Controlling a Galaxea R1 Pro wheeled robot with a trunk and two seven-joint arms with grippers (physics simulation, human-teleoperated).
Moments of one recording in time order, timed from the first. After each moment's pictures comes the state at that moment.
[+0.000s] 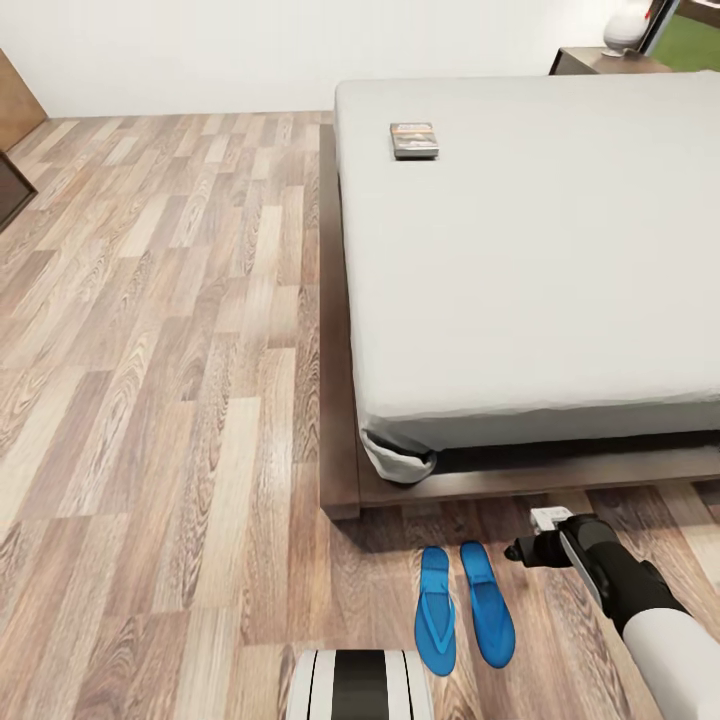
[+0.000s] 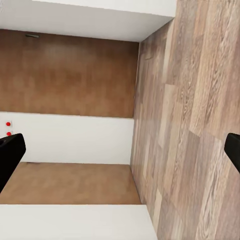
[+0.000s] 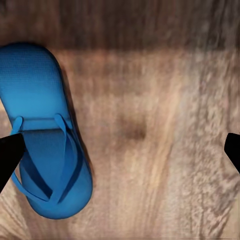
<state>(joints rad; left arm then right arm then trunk) -0.51 0.70 0.93 -0.23 -0.84 -0.10 0.61 -0.67 -0.25 0.01 -0.73 0.10 0.78 0.31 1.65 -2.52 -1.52</state>
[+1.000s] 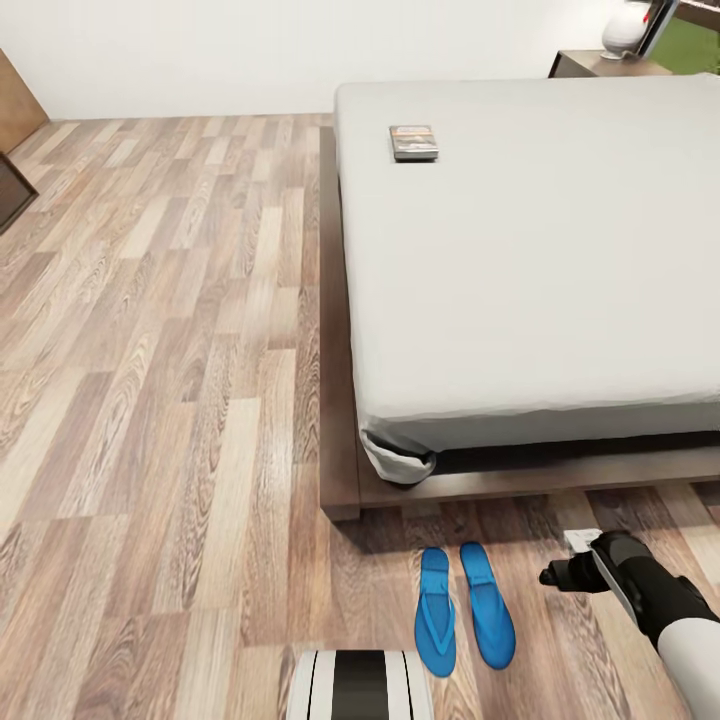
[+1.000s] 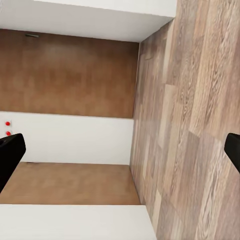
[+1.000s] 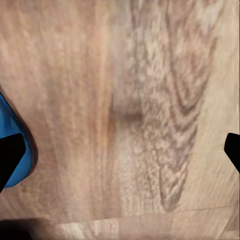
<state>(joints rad) -0.51 0.70 0.93 -0.23 -0.84 -0.10 0.61 -0.66 -0.34 0.01 -0.62 0.10 0.77 0.32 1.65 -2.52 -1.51</state>
